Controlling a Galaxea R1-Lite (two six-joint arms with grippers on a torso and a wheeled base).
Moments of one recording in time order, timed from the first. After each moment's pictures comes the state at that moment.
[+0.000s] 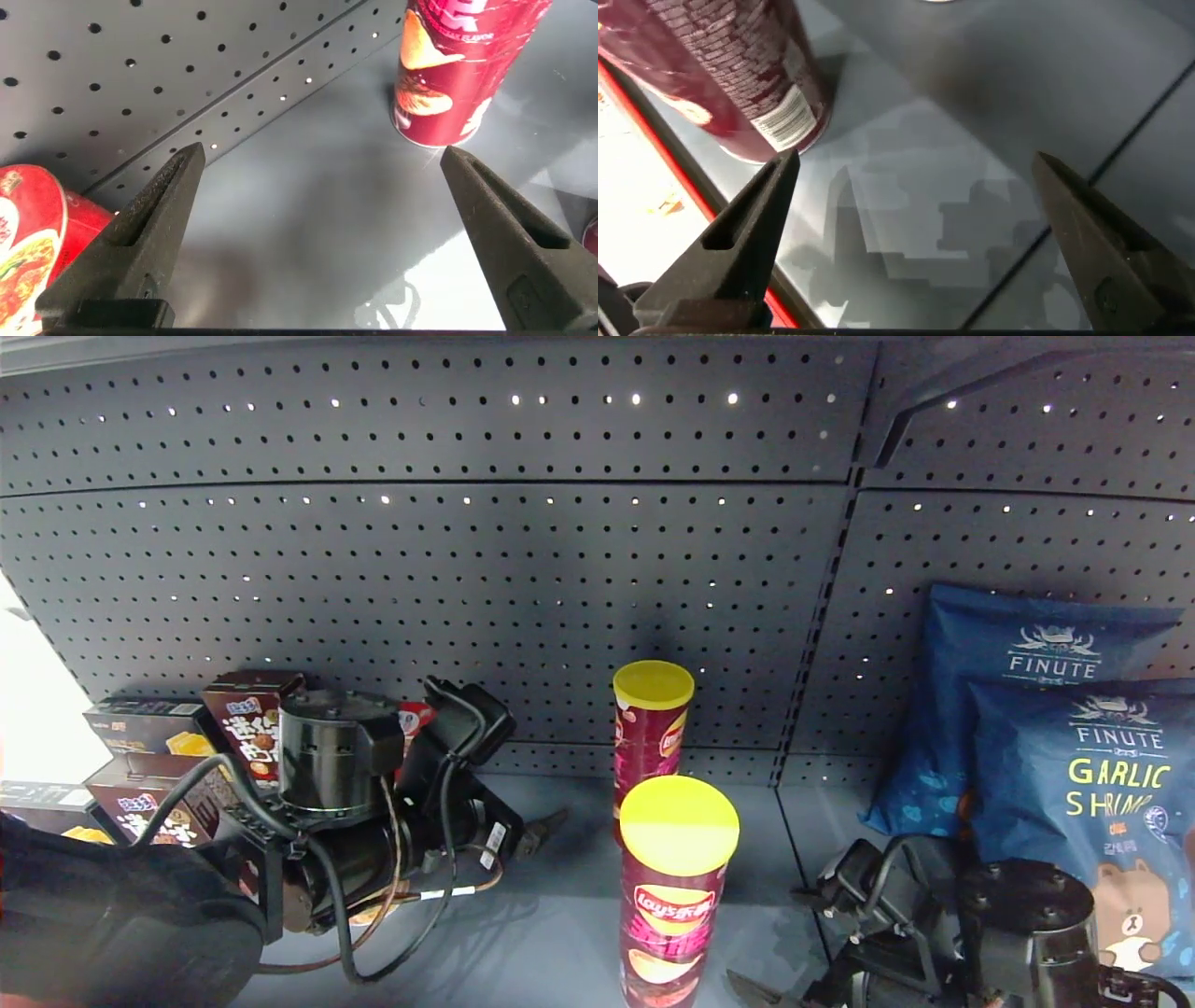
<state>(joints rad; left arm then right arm) -0.49 1.77 -0.63 -0.77 -0.03 0.25 0.75 1.73 -0.23 -1.07 -0.02 -0.06</state>
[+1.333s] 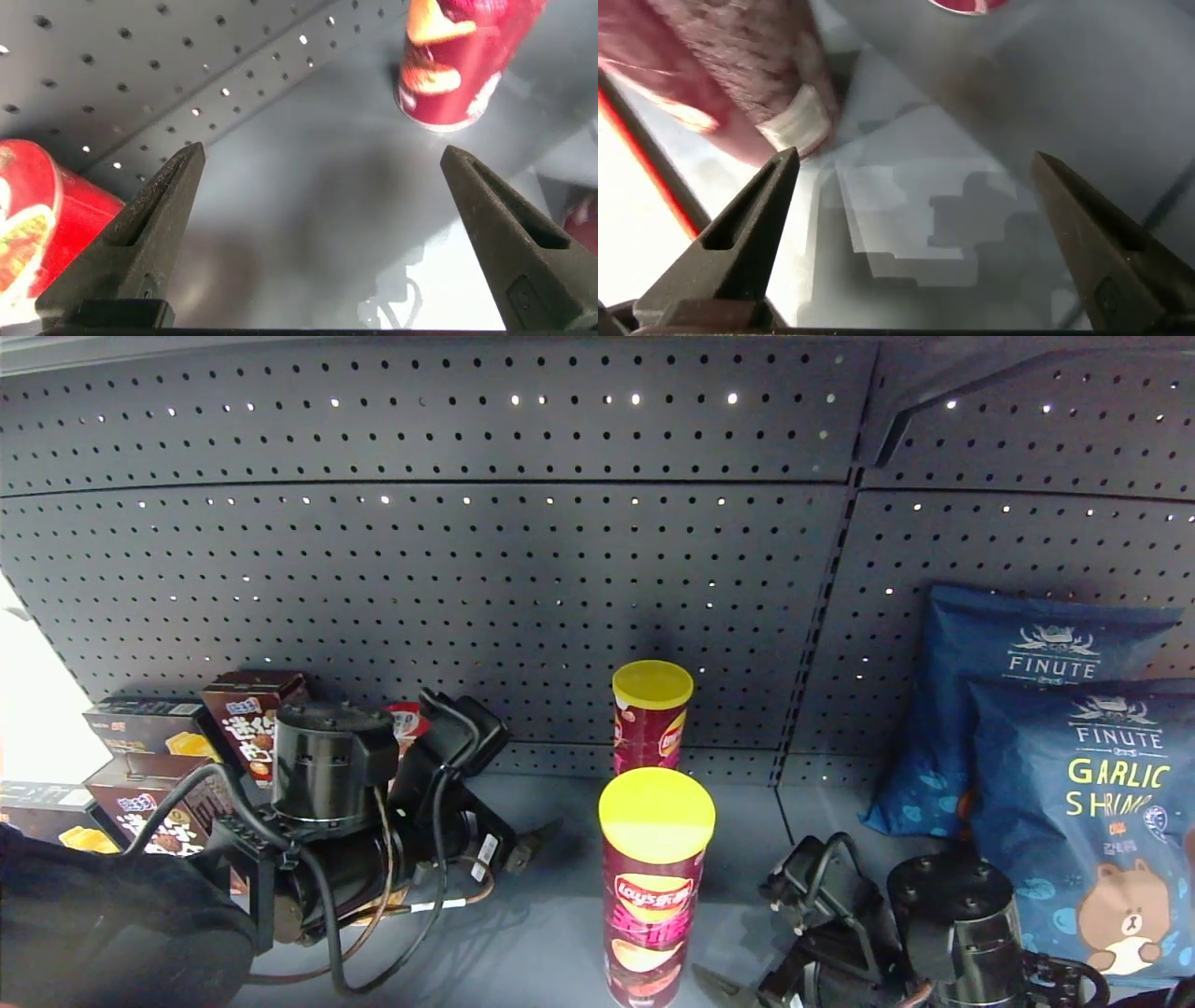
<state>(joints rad) -0.48 1.76 -0.60 -0.76 -0.03 0.25 0.78 1.82 -0.31 -1.07 -0.05 -0.06</state>
